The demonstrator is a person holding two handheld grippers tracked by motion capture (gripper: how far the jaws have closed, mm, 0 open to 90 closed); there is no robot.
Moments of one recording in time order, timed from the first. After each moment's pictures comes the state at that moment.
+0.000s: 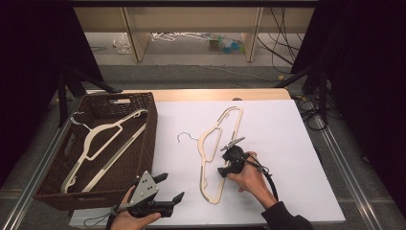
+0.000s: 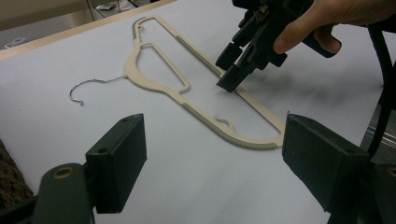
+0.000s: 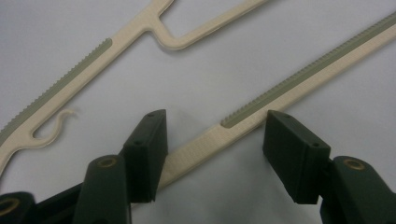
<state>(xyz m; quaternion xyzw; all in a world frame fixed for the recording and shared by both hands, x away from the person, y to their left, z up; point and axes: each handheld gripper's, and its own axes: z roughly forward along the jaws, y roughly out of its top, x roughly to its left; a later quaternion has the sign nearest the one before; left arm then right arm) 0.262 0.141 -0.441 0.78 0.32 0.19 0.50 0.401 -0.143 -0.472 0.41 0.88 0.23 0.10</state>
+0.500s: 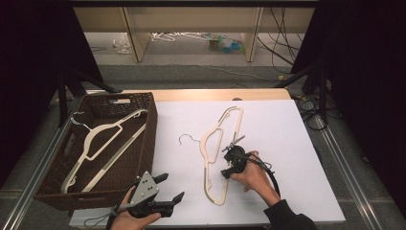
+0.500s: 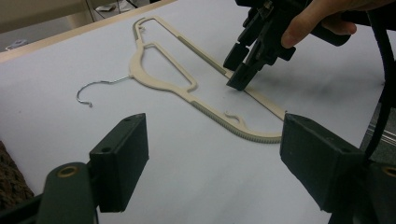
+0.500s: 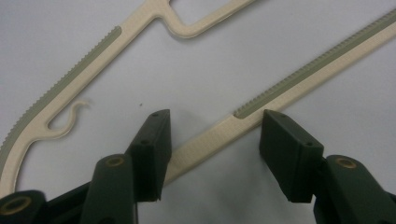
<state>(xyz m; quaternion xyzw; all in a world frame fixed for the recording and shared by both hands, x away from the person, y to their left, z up) 0.263 0.142 -0.441 0.78 0.32 0.19 0.50 0.401 -0.148 -0.467 0.40 0.90 0.19 0.08</state>
